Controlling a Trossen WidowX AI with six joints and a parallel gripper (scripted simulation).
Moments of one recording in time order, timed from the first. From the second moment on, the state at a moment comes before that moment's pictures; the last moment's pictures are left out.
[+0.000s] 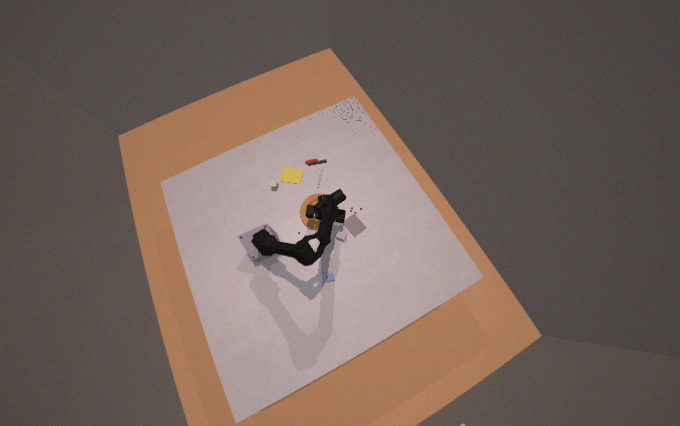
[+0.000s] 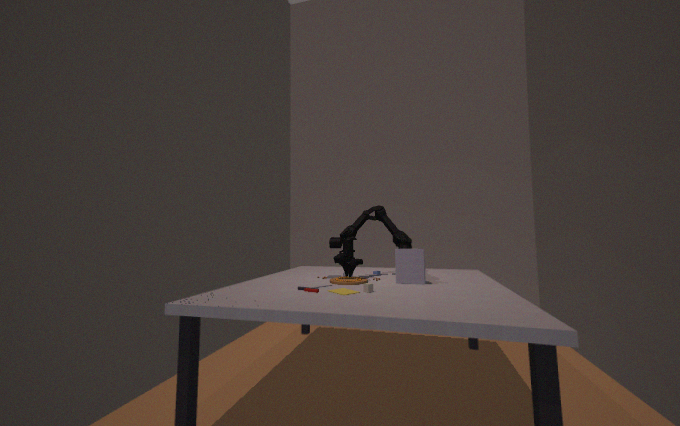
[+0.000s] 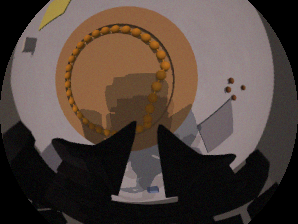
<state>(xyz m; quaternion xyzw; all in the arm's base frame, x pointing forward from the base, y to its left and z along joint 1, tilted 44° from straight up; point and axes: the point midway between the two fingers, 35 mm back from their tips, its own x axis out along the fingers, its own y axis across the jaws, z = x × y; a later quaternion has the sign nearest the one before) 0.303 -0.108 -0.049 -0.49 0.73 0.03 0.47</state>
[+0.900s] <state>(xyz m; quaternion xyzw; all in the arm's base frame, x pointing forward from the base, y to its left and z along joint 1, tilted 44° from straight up) 0.302 -0.105 -0.046 -0.49 0.73 0.03 0.47</state>
